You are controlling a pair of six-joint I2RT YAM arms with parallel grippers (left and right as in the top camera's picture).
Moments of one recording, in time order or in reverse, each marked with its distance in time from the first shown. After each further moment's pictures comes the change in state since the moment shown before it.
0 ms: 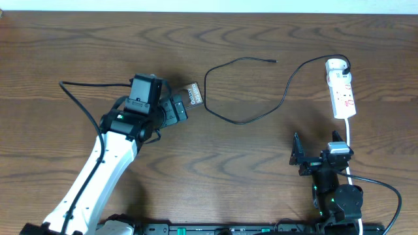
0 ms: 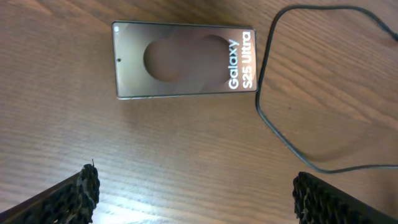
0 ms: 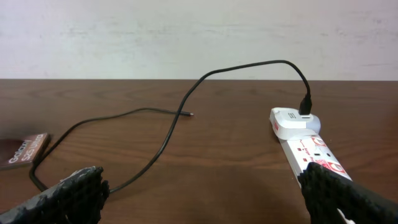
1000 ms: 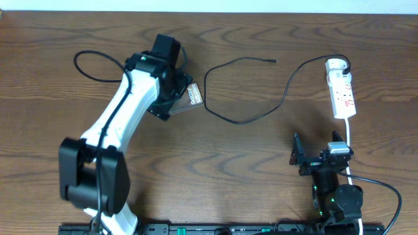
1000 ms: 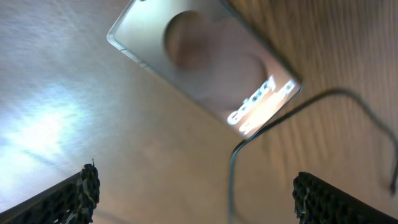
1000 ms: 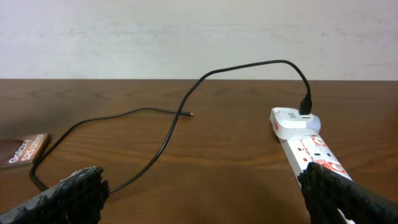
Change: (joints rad) left arm -0.001 0.494 0.507 -0.344 0.019 -0.724; right arm 0.000 0.000 0.000 0.000 0.000 0.000
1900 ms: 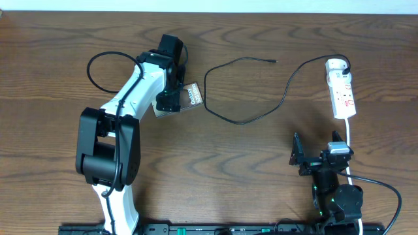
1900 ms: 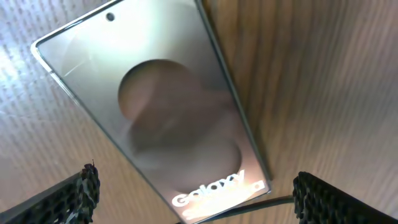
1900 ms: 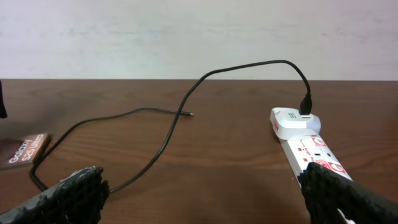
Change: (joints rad) left arm 0.029 0.191 0.019 0.192 -0.055 -0.396; right arm 0.000 0.000 0.000 0.000 0.000 0.000
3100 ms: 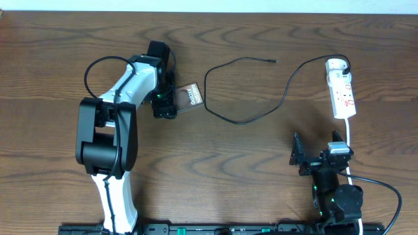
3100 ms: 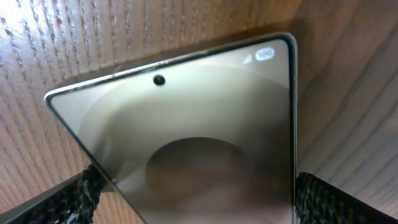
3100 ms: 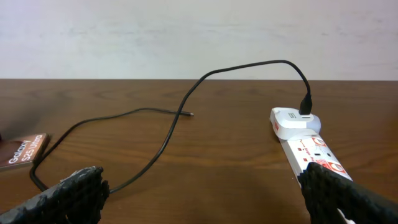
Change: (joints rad) left arm 0.087 0.094 -0.019 -0.019 0.135 -0.105; right arm 0.000 0.000 0.000 0.000 0.000 0.000
